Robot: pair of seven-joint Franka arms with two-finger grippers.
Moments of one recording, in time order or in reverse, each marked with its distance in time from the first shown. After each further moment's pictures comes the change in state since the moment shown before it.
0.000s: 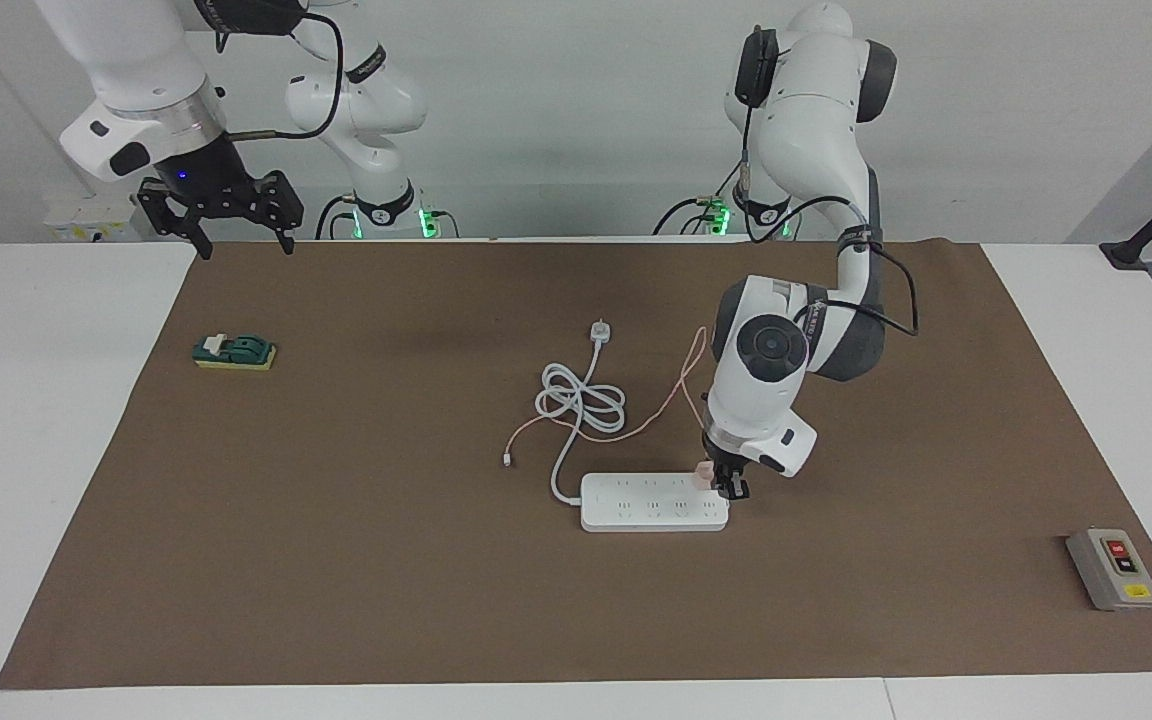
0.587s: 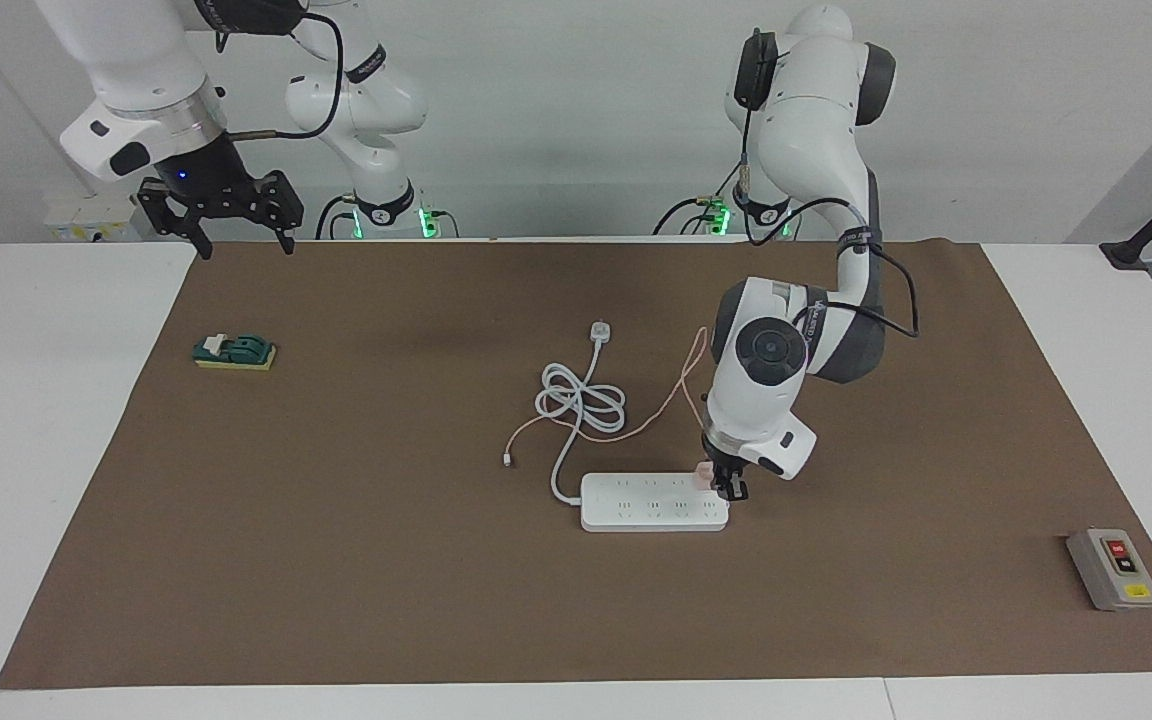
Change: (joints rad) left arm 0.000 0.001 0.000 0.001 0.000 0.001 0.010; right arm 0.000 0.000 0.000 0.000 0.000 0.000 0.000
